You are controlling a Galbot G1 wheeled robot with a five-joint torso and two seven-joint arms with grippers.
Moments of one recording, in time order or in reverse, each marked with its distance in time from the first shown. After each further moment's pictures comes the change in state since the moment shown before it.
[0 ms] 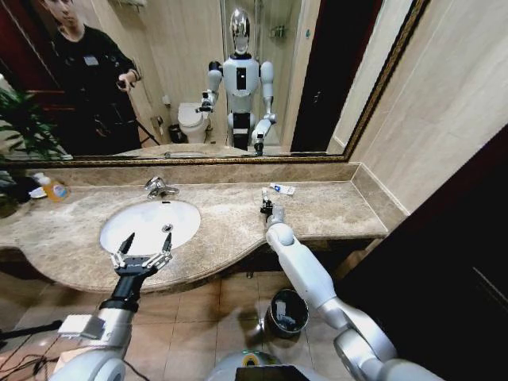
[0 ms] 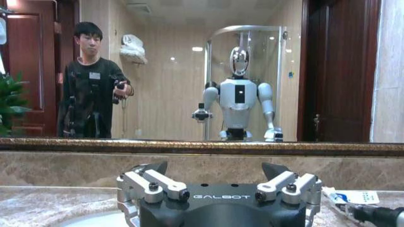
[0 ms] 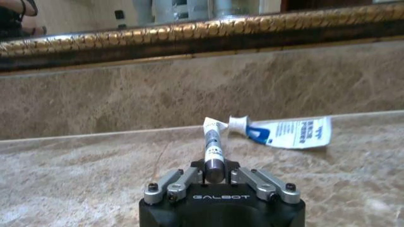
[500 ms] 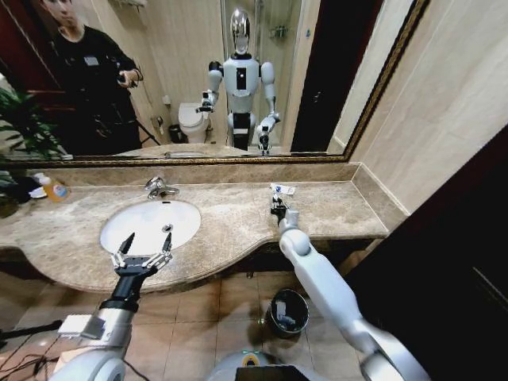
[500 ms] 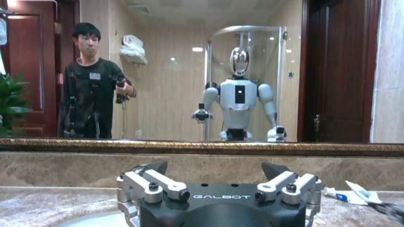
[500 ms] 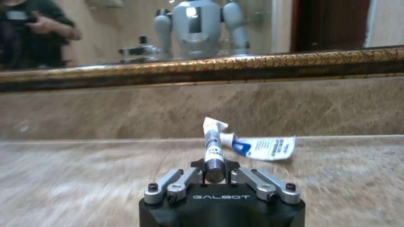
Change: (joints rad) left arm 0.000 0.000 0.000 0.000 0.000 0.000 0.000; right arm -0.237 -0.182 0.041 0.351 0.001 -0.002 -0.067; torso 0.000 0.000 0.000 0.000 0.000
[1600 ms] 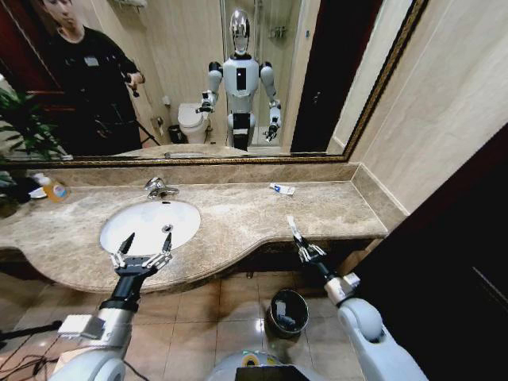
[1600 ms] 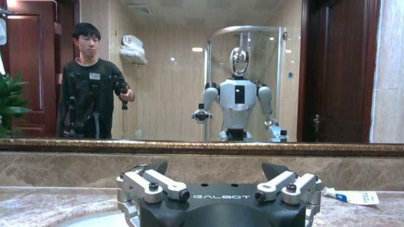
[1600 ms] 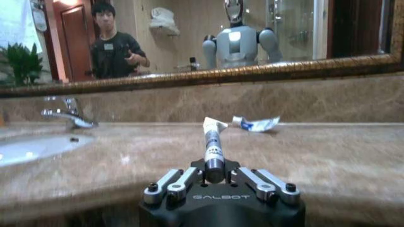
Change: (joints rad) left arm 0.000 0.000 0.000 0.000 0.000 0.000 0.000; right arm -0.692 -0.035 0.449 0.252 -0.083 0.373 -0.576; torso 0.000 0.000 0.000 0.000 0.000
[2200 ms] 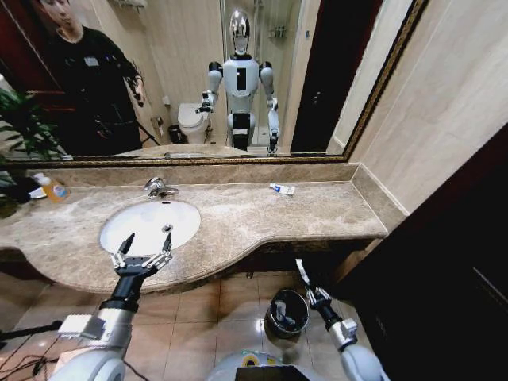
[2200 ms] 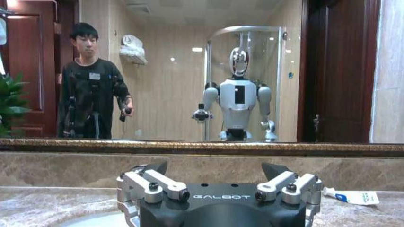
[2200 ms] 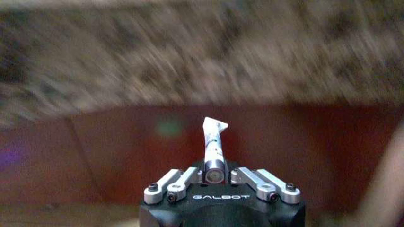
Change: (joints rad) left arm 0.000 0.000 0.000 0.000 0.000 0.000 0.000; right arm 0.018 0.099 -0.066 -0.512 -0.078 0.151 0.165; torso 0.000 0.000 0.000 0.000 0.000
